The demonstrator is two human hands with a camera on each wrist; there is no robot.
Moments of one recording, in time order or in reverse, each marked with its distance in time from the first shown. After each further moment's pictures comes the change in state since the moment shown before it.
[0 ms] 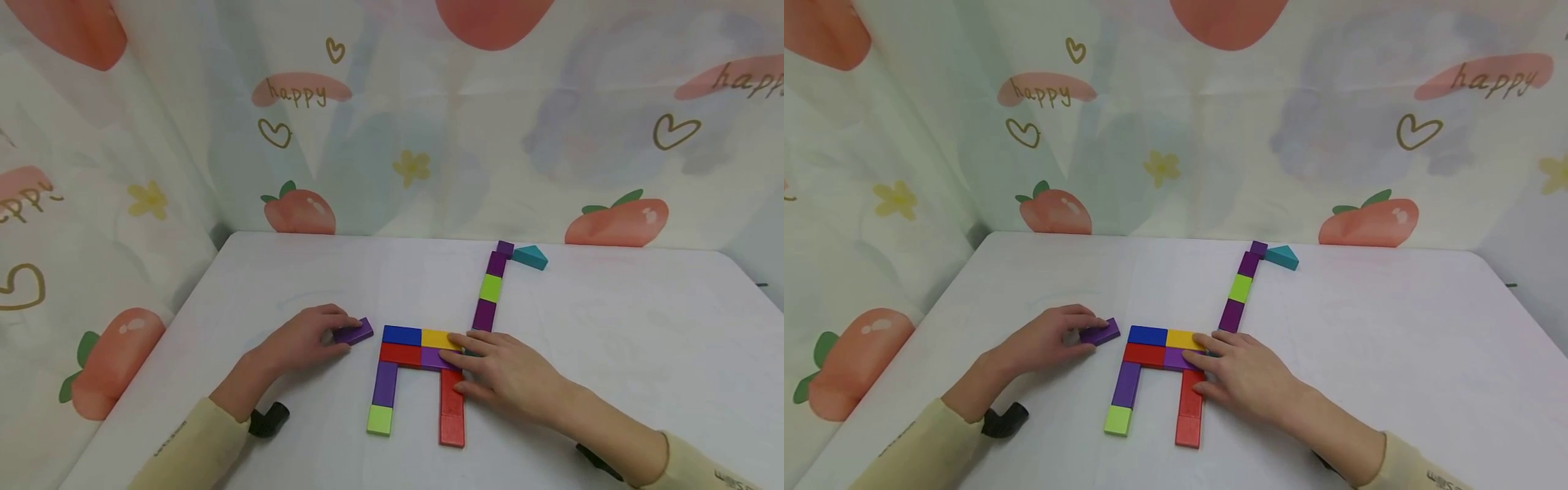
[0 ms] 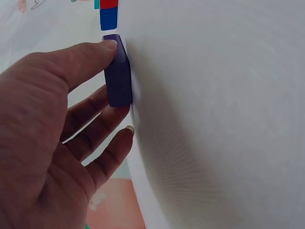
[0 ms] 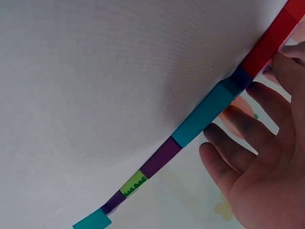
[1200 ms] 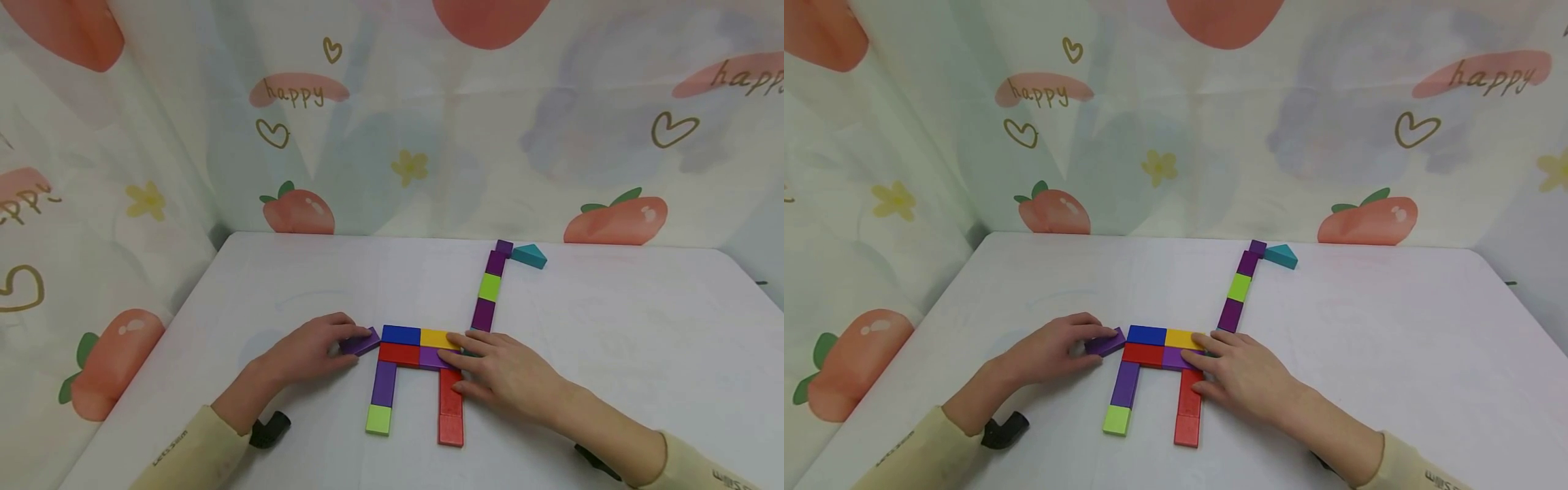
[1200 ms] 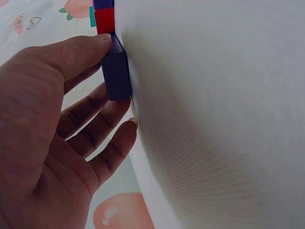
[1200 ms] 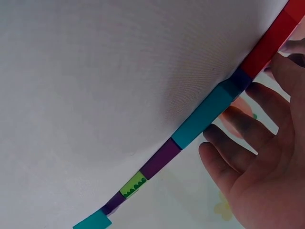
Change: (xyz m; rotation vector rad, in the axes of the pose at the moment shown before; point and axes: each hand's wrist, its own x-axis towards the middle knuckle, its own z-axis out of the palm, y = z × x) left_hand -0.003 0.017 0.006 -0.001 -0.054 0.036; right_hand 0.001 -0.001 0.001 -0.020 -0.008 -0.004
